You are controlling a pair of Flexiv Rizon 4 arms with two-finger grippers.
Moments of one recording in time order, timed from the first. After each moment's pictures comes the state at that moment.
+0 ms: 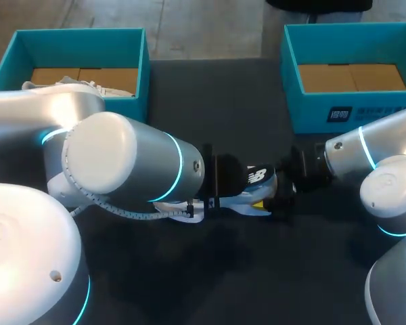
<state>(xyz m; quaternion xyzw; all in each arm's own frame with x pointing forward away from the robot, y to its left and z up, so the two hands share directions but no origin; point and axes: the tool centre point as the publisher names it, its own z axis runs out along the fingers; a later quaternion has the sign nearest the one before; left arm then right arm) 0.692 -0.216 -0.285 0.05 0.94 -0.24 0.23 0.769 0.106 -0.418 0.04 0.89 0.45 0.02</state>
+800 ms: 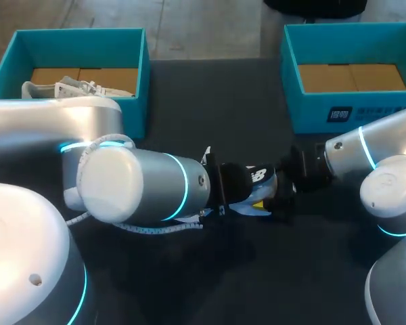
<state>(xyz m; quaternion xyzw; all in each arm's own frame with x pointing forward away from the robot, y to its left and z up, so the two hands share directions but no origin) 0.704 -0.236 -0.318 -0.01 0.93 -0.28 0.25 0.769 0.106 -0.418 0.04 0.89 0.45 0.02</state>
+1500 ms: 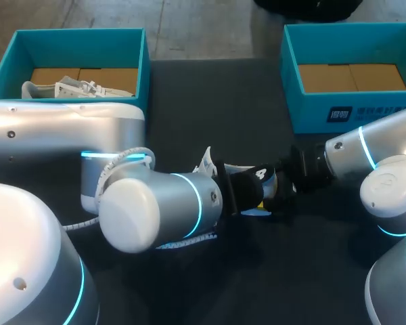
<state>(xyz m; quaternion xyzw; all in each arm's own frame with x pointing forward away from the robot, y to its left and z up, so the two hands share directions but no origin) 0.714 -0.258 -0.332 -0.02 0.91 -0.29 0.30 0.769 0.107 -0.418 0.04 0.89 0.45 0.02</state>
